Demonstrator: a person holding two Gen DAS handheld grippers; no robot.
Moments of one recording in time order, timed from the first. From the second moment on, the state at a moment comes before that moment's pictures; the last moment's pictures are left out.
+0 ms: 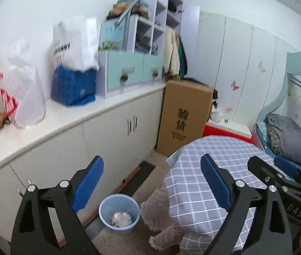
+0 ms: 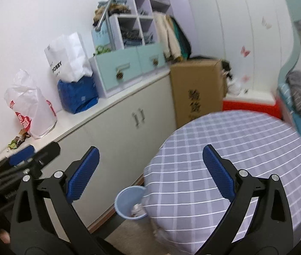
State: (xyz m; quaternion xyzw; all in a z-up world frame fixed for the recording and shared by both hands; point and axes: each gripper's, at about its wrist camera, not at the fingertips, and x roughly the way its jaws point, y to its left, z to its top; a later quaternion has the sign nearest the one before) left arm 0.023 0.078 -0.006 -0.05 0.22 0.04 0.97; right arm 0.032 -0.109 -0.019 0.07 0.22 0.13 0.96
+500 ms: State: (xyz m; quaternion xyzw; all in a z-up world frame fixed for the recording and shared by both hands) left arm -0.022 0.035 0.032 -0.01 0.16 0.01 0.99; right arm -0.033 -0.142 0.019 0.04 0.15 0.07 0.99
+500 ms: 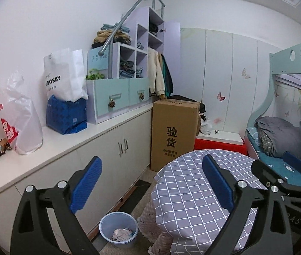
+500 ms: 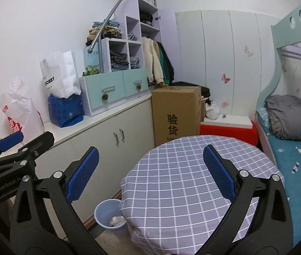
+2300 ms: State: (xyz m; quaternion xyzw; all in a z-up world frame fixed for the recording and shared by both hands) left arm -0.001 0.016 0.023 0.02 0.17 -0.01 0.99; right arm -0.019 -0.151 0.009 0.04 0.18 0.05 0.98
